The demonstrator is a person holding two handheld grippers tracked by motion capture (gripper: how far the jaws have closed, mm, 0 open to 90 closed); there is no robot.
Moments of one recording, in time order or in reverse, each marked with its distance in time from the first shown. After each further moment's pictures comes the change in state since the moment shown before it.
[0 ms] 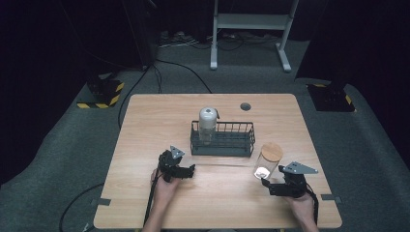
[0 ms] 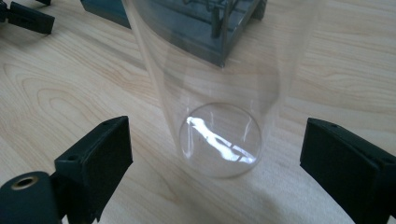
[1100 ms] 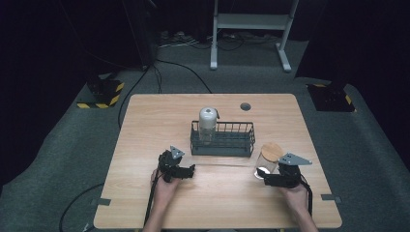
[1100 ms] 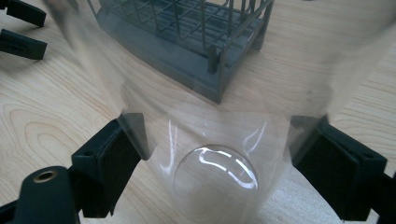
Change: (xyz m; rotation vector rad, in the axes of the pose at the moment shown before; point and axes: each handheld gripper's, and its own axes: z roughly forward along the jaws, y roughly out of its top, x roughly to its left) left arm 0.000 0.000 0.000 0.002 0.005 -0.005; right arm 0.000 0.022 0.014 -0.031 -0.015 -0.010
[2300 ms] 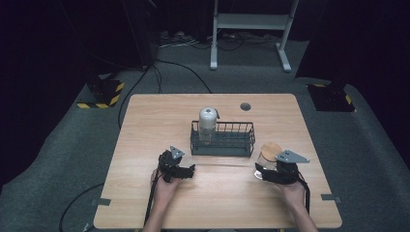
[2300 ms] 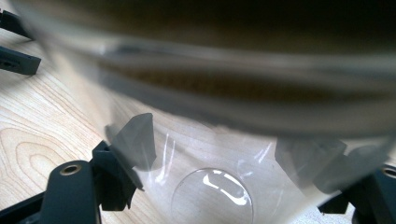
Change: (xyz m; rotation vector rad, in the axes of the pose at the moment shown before) left arm 0.000 0.000 0.000 0.000 0.000 0.000; right arm 0.006 0.012 0.002 -0.036 -0.040 -0.029
